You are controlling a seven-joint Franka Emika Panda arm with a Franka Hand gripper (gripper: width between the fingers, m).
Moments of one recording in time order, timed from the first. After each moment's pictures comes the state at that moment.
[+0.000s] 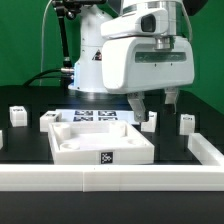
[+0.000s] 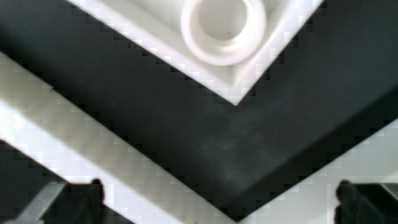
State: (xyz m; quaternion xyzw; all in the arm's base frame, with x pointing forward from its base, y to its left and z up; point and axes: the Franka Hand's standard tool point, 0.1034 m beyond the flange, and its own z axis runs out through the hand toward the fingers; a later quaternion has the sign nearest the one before) arm 0.580 0.059 0.080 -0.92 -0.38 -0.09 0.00
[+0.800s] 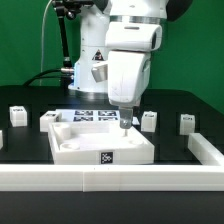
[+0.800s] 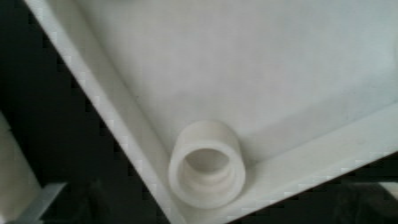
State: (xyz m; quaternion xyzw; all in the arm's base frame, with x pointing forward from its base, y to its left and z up) arm 0.546 0.024 0.063 -0.80 -0.60 0.00 -0.02
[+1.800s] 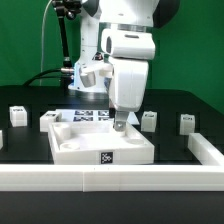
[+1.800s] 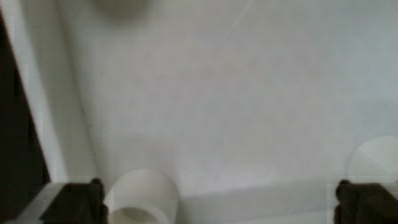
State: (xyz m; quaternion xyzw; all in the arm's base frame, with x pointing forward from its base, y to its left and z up) arm 0.516 0.004 0.049 -0.69 -0.72 0.02 -0.03
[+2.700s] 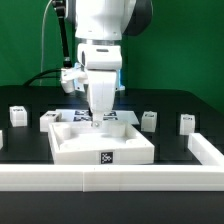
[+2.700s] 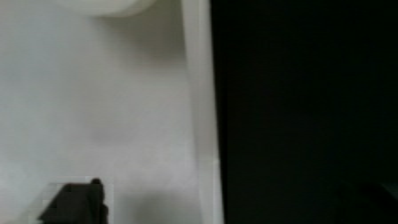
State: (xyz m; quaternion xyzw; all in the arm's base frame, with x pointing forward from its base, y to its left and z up) arm 0.424 -0.031 0.017 -0.67 -0.74 0.02 0.00
